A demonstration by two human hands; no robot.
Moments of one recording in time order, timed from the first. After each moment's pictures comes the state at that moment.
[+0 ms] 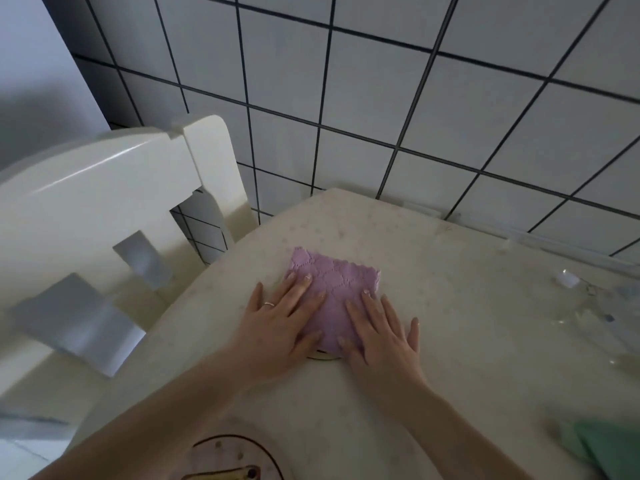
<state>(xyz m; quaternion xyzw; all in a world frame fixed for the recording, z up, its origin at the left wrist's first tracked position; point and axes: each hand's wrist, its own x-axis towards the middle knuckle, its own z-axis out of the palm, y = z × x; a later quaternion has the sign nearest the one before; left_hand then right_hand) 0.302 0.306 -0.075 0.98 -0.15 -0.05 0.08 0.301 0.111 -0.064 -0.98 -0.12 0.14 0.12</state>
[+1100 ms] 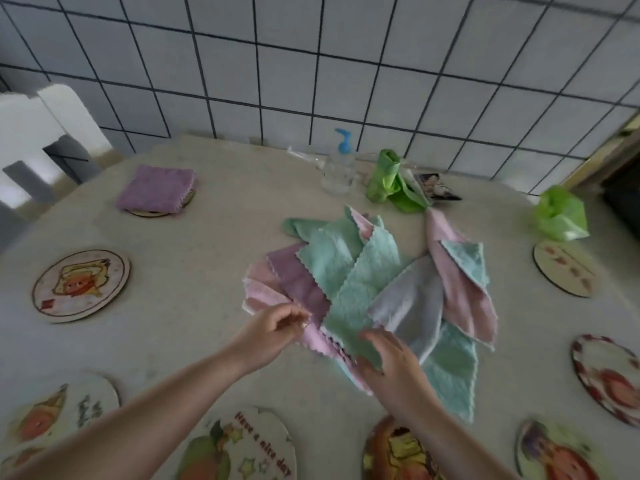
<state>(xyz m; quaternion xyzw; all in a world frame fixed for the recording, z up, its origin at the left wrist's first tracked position) -0.016 -0.034 0.015 0.81 -0.12 -0.19 0.54 -0.084 -0.247 0.036 -0.95 0.03 0.10 0.30</state>
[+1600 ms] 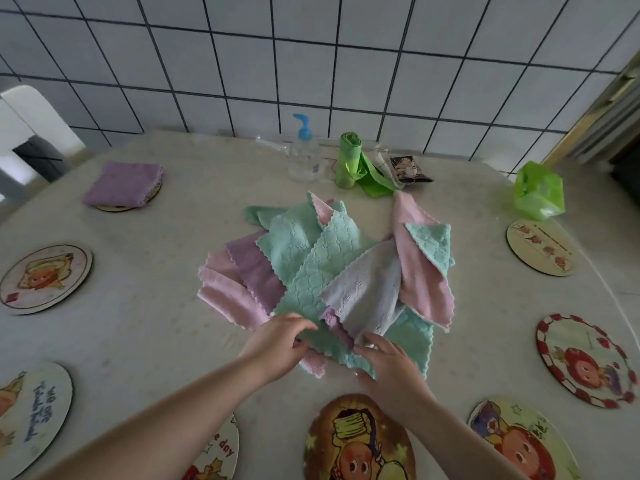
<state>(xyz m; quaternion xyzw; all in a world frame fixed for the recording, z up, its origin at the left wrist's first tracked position) -0.042 -0.133 -0.010 0.93 -0.19 -0.16 0.27 -0.105 -0.342 0.008 -0.96 -0.04 0.19 0.21</state>
